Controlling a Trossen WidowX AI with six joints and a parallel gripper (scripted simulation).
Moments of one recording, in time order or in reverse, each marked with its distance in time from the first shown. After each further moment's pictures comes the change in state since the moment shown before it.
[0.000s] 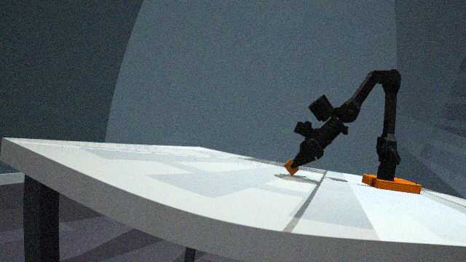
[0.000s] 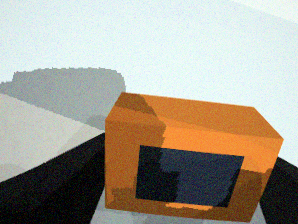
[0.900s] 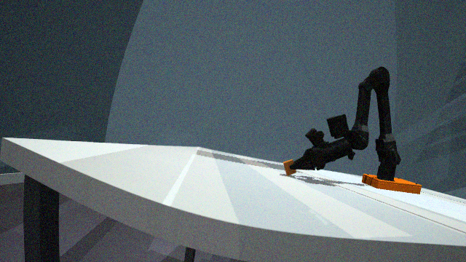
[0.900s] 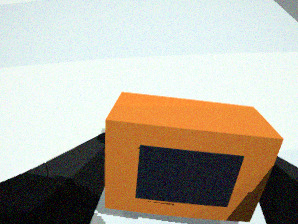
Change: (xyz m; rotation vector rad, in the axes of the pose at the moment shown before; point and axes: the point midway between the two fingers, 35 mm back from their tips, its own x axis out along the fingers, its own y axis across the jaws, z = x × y) arm 0.007 0.000 -0.013 0.004 -0.394 0.001
